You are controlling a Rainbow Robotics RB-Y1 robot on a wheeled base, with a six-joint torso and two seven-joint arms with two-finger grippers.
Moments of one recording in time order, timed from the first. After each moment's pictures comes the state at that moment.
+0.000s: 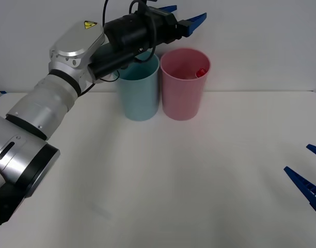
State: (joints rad) right arm 0.35 -0.40 -0.52 -1.66 0.96 -1.22 0.00; left arm -1.12 0.31 -0.33 -0.80 -1.03 -0.54 0.24
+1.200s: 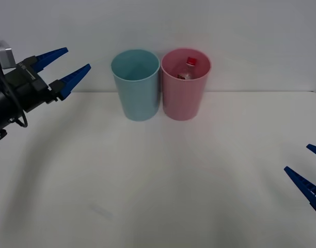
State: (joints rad) right arm 0.35 -0.40 -0.52 -1.66 0.96 -1.22 0.00; left arm -0.25 0.61 0.20 -1.54 -1.01 -0.89 0.20
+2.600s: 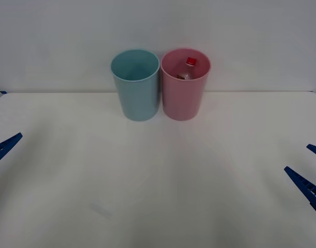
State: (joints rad) right arm 0.35 -0.40 -0.52 -1.66 0.96 -1.22 0.00; left arm 0.26 0.61 0.60 -1.76 -1.05 -1.12 0.14
